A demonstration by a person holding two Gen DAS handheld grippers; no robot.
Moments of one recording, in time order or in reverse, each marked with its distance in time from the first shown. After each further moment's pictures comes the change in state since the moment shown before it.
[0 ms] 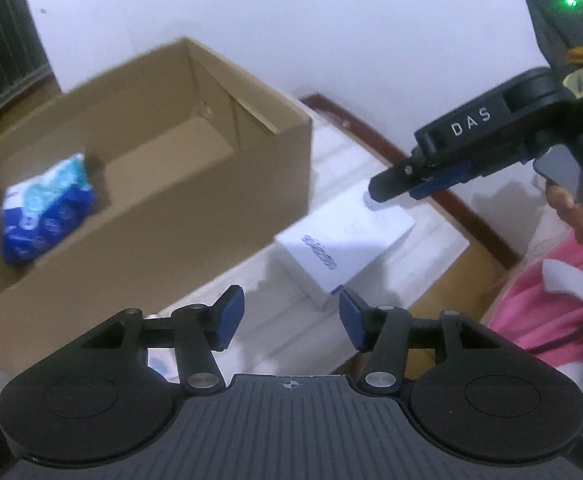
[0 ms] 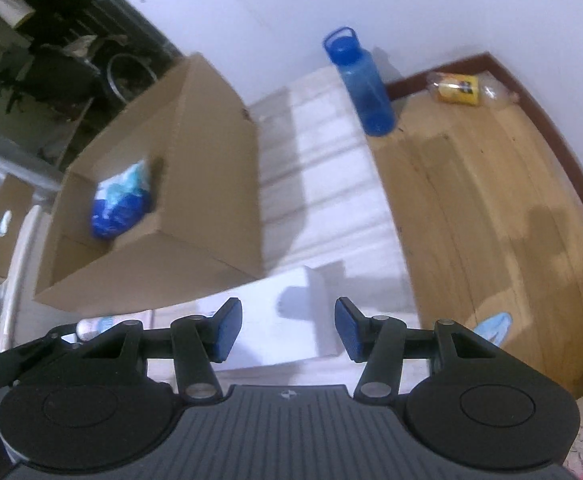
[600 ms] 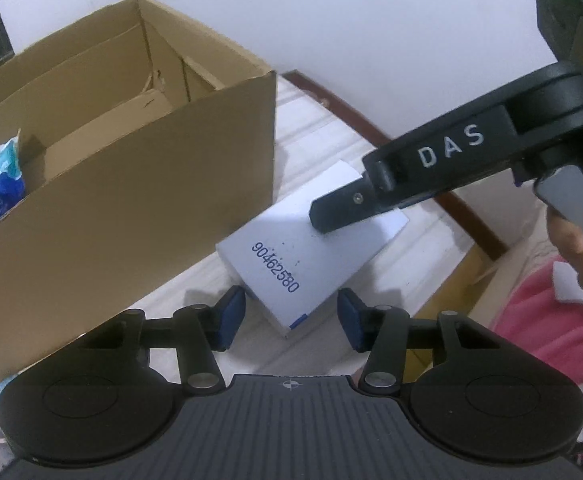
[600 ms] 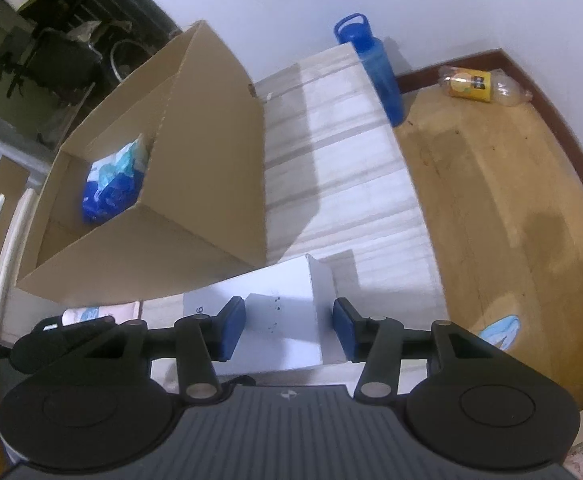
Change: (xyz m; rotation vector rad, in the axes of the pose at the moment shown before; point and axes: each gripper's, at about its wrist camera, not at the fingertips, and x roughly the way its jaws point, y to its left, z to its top) left arm 0.049 0.008 0.002 -0.005 0.054 -0.070; right arm 0.026 0.010 -0.009 -0.048 0.026 0.013
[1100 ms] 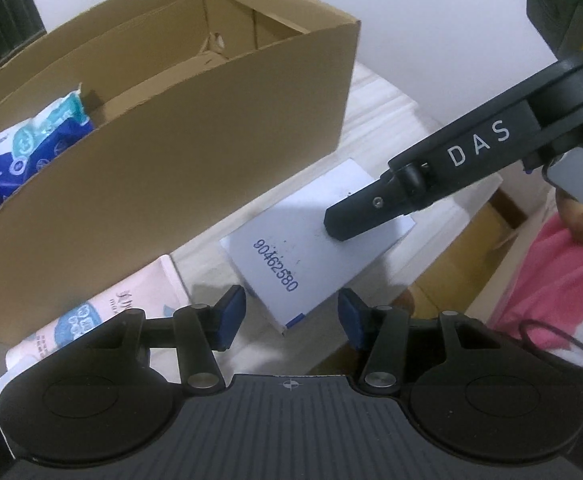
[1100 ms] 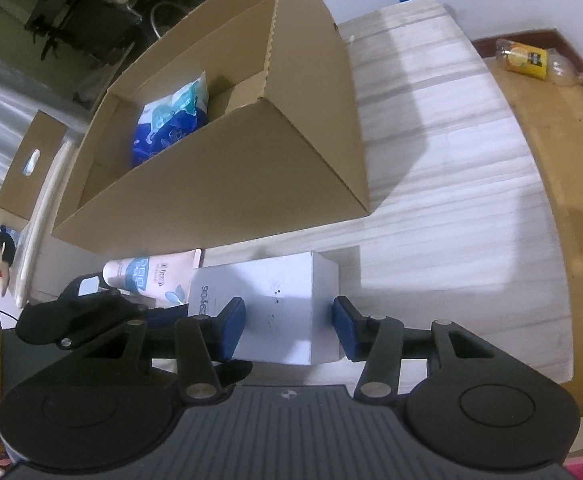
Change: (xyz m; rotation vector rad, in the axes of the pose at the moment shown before) left arm -0.032 0.043 -0.042 0.003 0.054 0.052; right arm 0.023 0.044 -0.023 -0.049 0.104 0.108
